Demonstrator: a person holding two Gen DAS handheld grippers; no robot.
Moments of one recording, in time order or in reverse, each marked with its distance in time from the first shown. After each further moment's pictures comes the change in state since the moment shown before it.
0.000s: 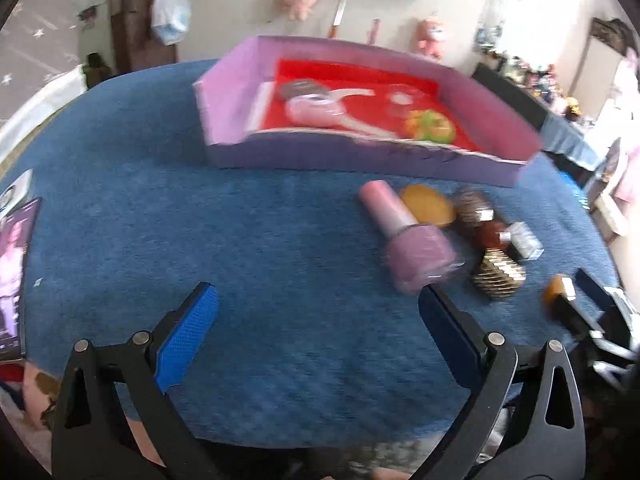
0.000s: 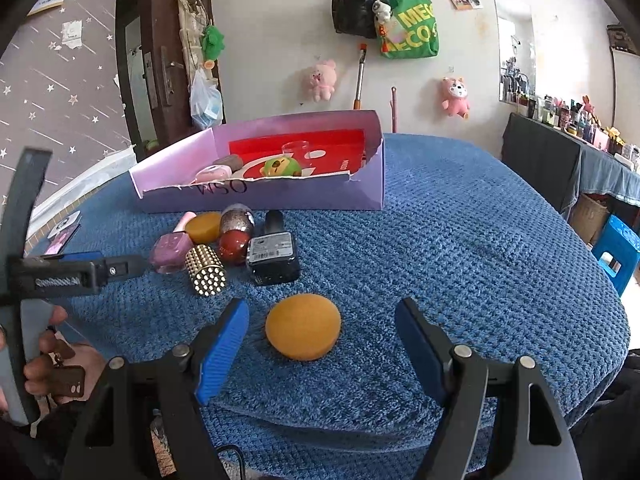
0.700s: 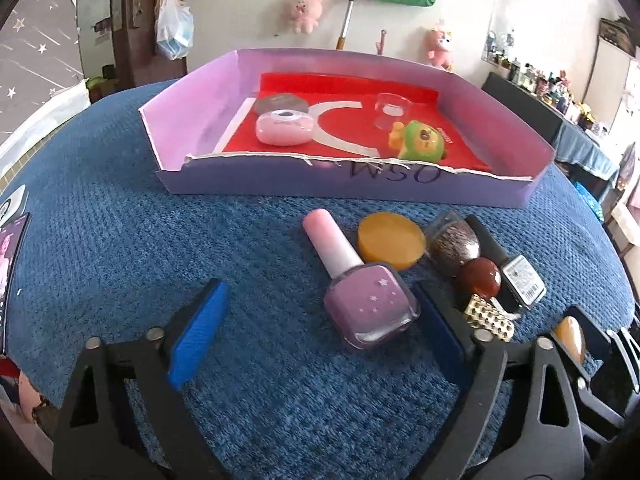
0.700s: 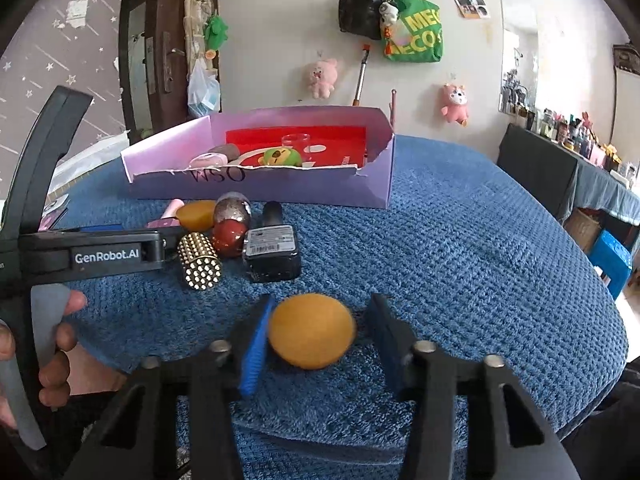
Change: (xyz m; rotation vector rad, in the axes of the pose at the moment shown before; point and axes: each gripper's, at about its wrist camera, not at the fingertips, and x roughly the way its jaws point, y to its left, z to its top) left arm 0.025 -0.039 0.012 -0.017 -0.058 0.092; right arm 0.013 0.011 -0.004 -0.057 0.002 -0.037
